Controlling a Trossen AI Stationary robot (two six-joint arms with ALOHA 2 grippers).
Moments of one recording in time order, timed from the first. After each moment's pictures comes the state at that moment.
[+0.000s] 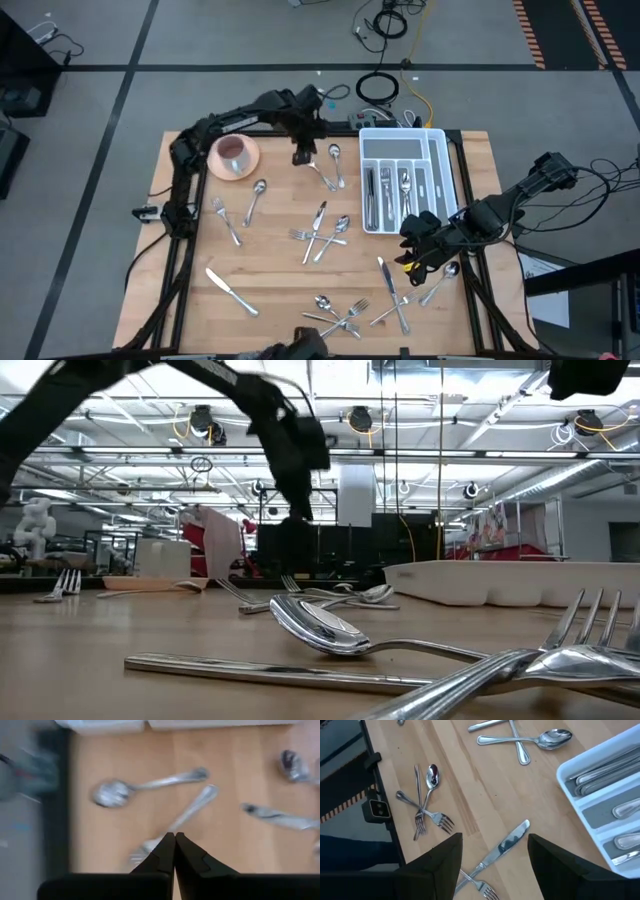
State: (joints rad) left arm 0.59 2.02 1.86 -1.00 0.29 0.65; right arm 0.55 1.18 1.13 -0.96 0.24 1.03
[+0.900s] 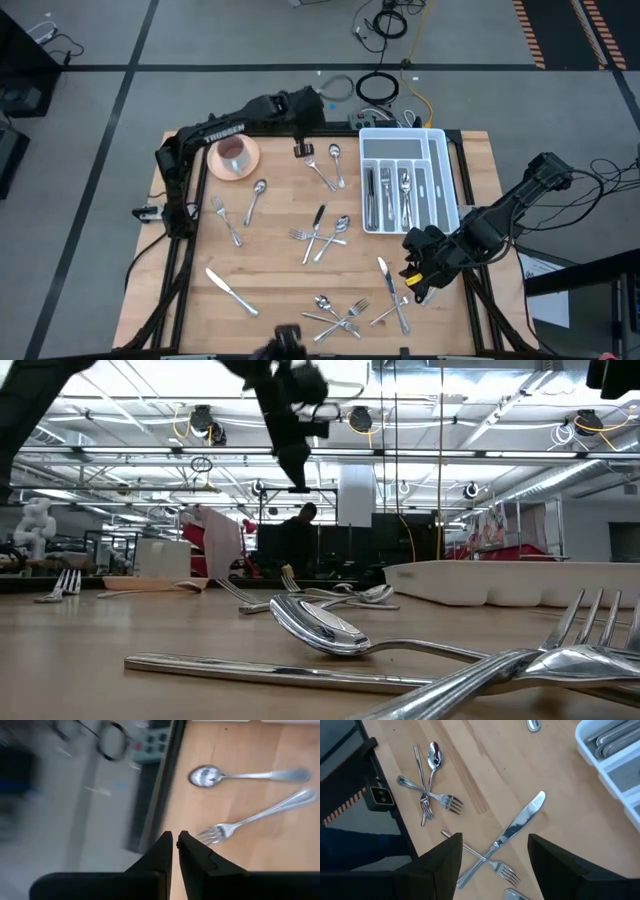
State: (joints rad) left arm 0.54 1.92 1.86 -0.95 -0.20 0.41; right arm 0.67 1.25 1.13 -0.97 0.24 1.24
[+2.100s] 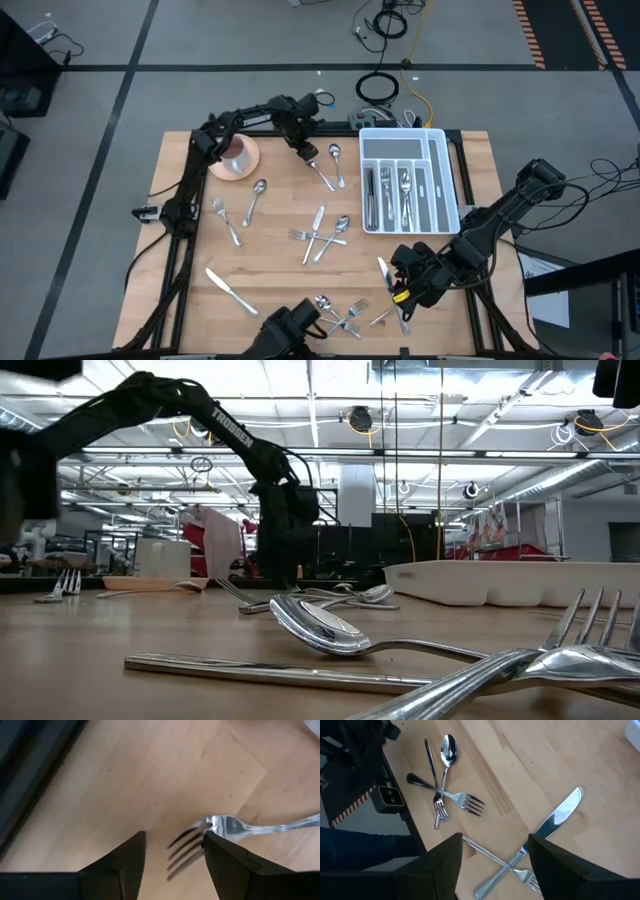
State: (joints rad) left arm 0.72 2.32 1.86 -0.97 0.23 0.09; right arm 0.70 1.39 1.13 -0.81 0.24 1.29
